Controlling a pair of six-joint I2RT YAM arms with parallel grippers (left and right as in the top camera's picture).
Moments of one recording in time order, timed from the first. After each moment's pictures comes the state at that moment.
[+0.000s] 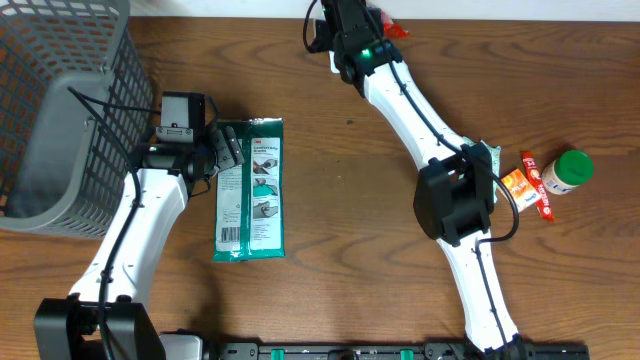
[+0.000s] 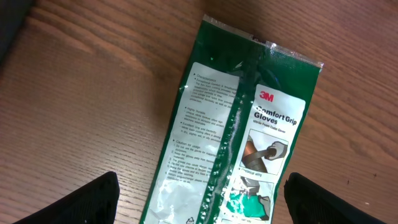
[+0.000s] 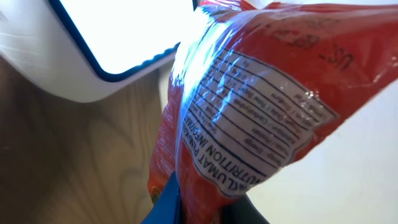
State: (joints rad) left arm -0.07 1.49 1.06 -0.65 -0.01 -0.43; right arm 0.45 2.50 2.33 -0.49 0.64 -1.31
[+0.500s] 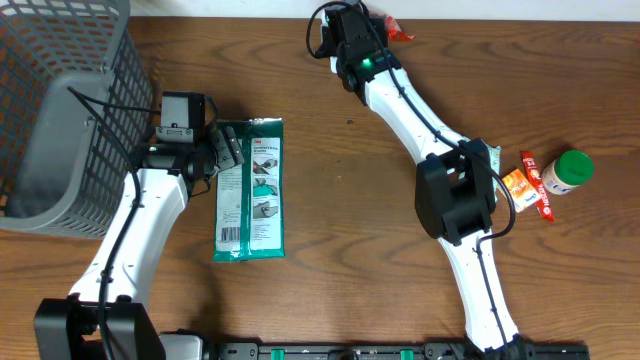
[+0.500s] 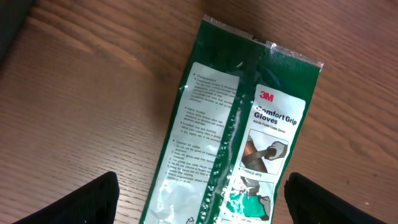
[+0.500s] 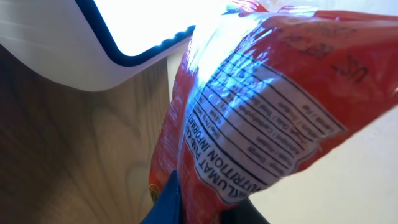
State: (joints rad) left arm -0.07 1.49 1.06 -0.65 -0.01 -0.43; right arm 0.44 2.51 2.22 -0.39 0.70 -1.32
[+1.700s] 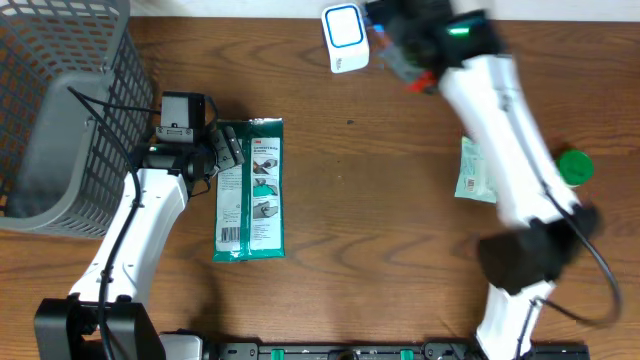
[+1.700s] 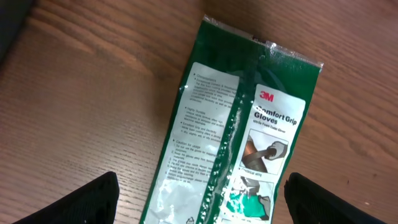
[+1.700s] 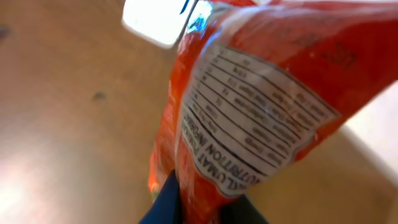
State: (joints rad) left arm -0.07 1.49 1.06 -0.65 -0.01 -0.43; right arm 0.31 2.00 2.21 -1.20 0.13 -0.41
